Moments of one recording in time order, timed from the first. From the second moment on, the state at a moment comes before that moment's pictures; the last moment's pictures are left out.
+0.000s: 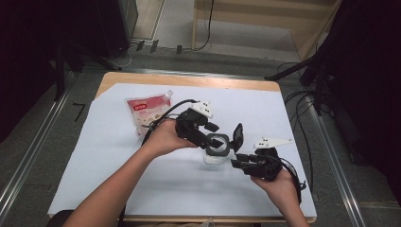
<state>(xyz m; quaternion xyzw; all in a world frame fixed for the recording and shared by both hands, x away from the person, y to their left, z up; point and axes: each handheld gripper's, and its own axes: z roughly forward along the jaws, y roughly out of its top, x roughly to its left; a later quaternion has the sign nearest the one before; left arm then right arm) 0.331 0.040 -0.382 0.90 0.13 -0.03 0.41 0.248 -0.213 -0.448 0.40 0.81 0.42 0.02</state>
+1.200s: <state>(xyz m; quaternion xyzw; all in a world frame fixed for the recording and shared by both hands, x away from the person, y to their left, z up) 0.305 0.131 -0.376 0.89 0.21 -0.01 0.41 0.234 -0.129 -0.455 0.28 0.86 0.43 -0.02</state>
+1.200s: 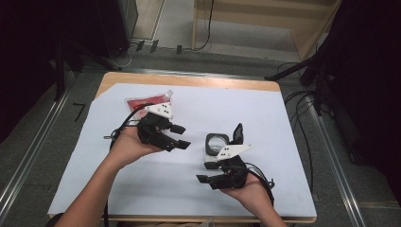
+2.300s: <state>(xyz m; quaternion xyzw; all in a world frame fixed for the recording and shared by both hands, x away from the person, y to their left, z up) 0.314 0.235 -0.378 0.86 0.31 0.03 0.41 0.245 -0.099 -0.469 0.26 0.87 0.42 -0.03</state>
